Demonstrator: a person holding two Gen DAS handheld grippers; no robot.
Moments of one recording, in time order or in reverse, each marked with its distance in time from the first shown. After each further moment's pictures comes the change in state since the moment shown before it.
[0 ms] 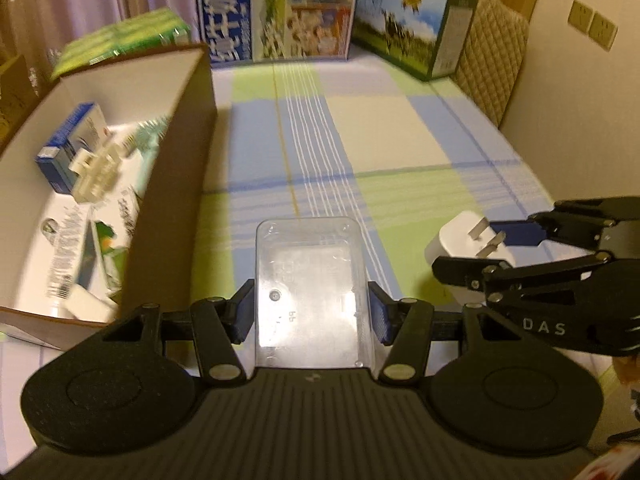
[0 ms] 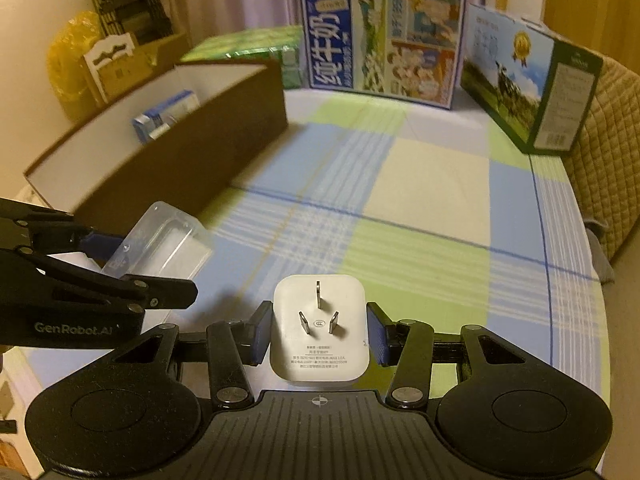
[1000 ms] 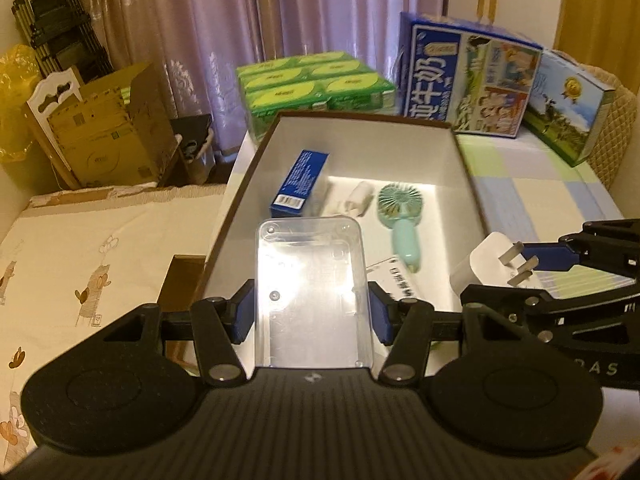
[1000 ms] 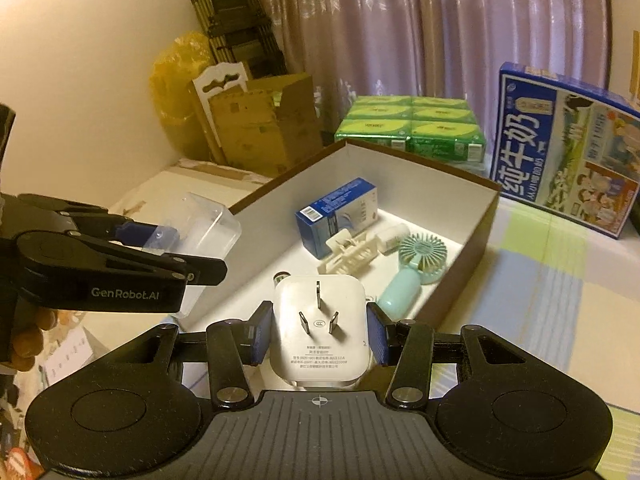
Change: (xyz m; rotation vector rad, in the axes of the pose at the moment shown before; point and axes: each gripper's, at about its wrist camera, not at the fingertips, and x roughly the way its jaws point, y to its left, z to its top) left arm -0.063 0.207 0.043 -0.117 -0.071 0.262; right arm 0.067 0.174 0.120 -0.131 -0.092 0.242
